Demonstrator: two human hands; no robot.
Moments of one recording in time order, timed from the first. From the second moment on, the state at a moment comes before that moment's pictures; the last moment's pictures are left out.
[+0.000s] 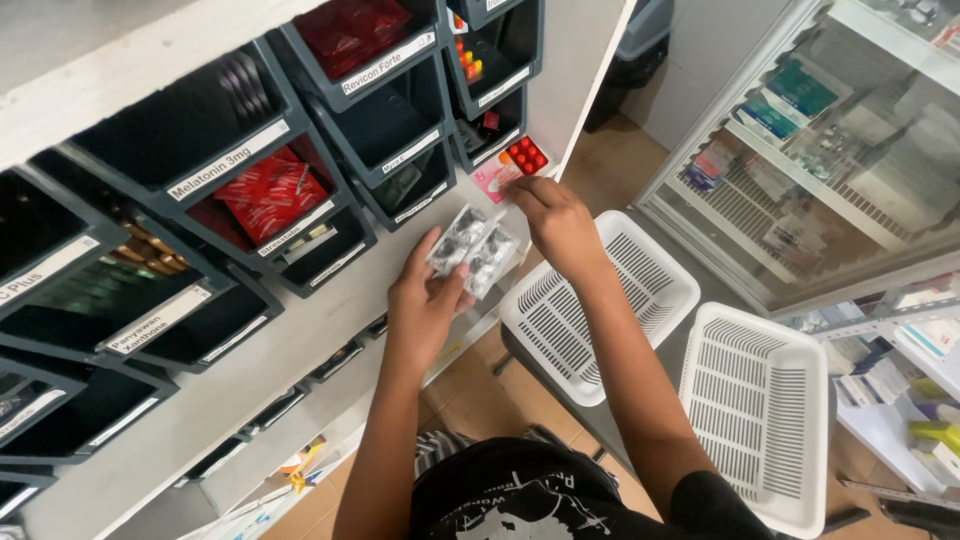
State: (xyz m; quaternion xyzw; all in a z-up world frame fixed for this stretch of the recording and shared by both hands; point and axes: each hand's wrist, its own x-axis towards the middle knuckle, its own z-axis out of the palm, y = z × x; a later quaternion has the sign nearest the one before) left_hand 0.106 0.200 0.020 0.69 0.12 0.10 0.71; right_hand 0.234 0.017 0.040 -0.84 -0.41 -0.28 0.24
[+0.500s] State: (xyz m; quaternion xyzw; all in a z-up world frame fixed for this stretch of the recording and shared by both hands) left_hand 0.181 0.178 0.039 0.75 0.09 0.13 0.64; right_hand 0.211 0.000 -0.051 -0.76 -0.12 -0.12 0.63
